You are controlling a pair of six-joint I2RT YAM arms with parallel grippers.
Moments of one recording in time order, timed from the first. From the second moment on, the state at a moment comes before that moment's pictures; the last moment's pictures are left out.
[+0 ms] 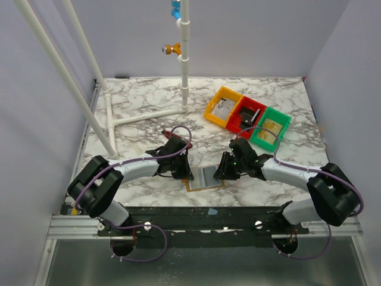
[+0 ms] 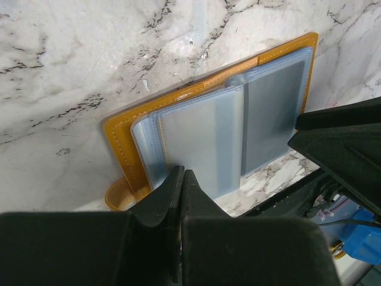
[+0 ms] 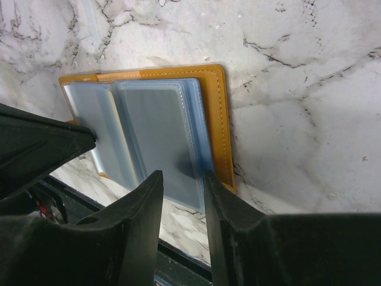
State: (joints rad) left arm -0.72 1.51 0.70 -0.17 0.26 -0.86; right arm 0.67 1.38 0.60 -0.15 -0.20 0.83
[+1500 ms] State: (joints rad) left arm -0.72 1.51 0.70 -0.18 0.26 -0.86; right arm 0.83 1.50 0.72 -0.02 -0.31 0.95
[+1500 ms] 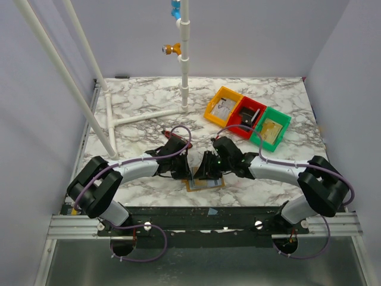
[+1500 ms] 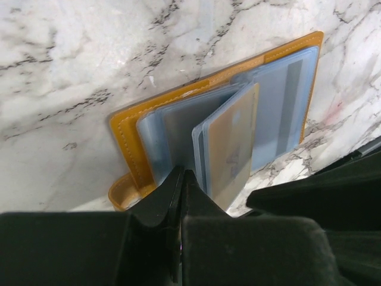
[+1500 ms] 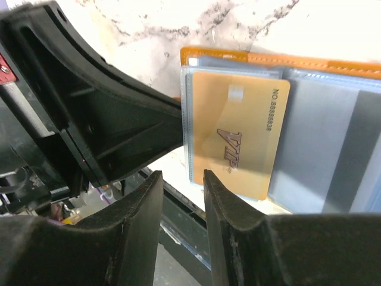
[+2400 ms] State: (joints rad) left arm -0.73 1.50 0.79 -0.33 0.17 -0.79; right arm 0.72 1.50 0.64 0.04 -0.30 0.93
